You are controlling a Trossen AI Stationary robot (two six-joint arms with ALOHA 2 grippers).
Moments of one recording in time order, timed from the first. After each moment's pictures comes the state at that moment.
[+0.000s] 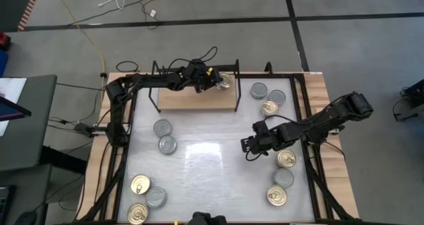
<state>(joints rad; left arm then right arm) 0.58 1.97 1.30 0.20 0.15 -1.19 0.29 1.40 0.79 -0.55 0.36 1.51</state>
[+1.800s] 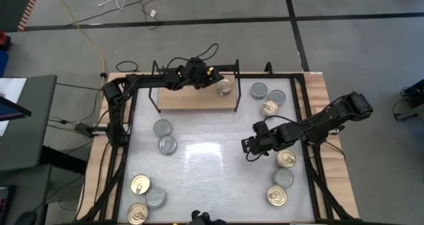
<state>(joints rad) 0.57 1.92 1.30 0.18 0.11 -1.07 0.29 1.40 0.79 -0.57 0.36 1.51</state>
